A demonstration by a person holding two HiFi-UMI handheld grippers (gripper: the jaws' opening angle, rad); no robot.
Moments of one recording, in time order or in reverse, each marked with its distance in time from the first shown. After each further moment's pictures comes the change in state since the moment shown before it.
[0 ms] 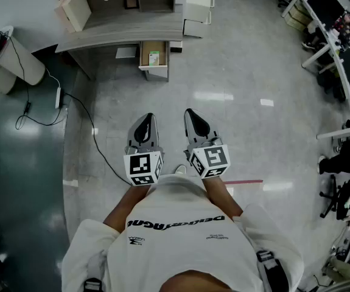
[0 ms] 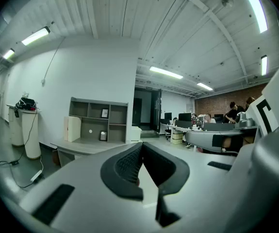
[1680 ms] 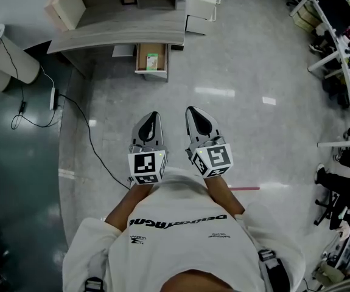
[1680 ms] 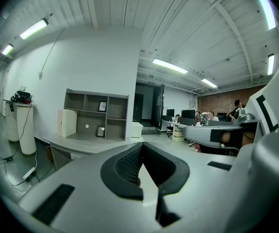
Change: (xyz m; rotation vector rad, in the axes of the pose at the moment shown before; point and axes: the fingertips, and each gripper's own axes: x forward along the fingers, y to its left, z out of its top) left arm 0.145 0.011 -0.027 -0.027 0.052 0.008; right arm 0.113 -0.092 -0.015 0.021 0.031 0.035
